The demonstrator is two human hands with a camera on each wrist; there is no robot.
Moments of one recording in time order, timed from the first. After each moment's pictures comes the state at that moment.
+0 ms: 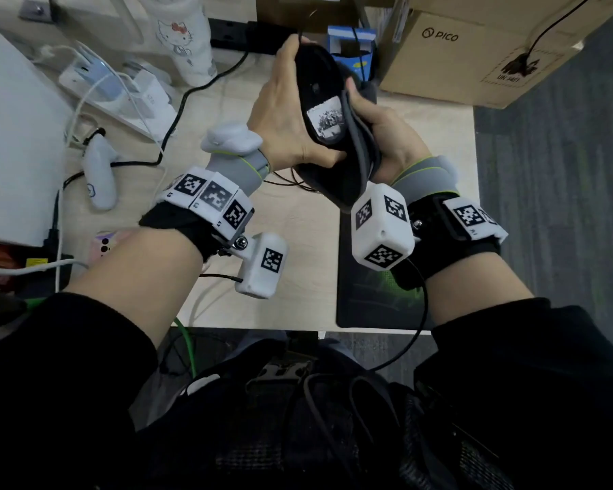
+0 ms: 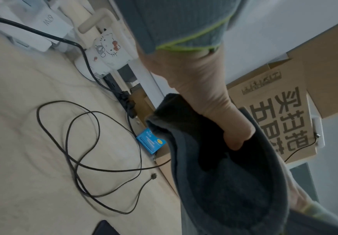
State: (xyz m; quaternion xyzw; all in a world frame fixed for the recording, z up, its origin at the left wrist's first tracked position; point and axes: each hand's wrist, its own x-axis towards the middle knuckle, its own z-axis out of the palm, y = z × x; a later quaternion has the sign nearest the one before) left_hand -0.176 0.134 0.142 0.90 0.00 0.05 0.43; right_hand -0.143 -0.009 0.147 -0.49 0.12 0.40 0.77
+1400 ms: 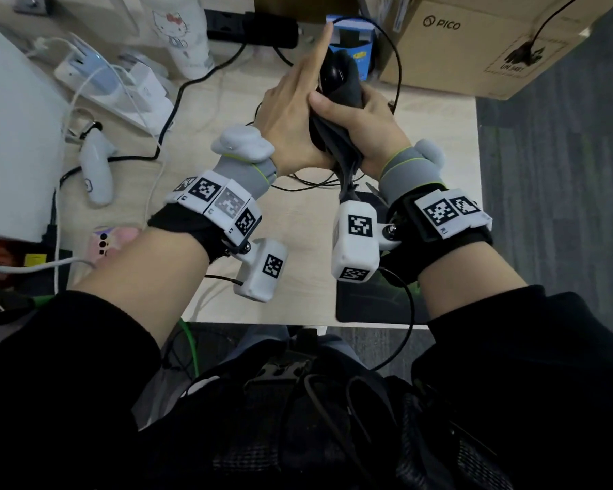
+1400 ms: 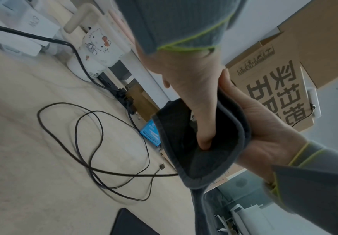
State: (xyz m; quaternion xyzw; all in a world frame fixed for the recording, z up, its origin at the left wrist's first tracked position) left_hand -0.183 0.121 0.135 0.93 -0.03 0.03 0.37; right_hand -0.145 0.001 0.135 -0.63 0.03 0.26 0.73
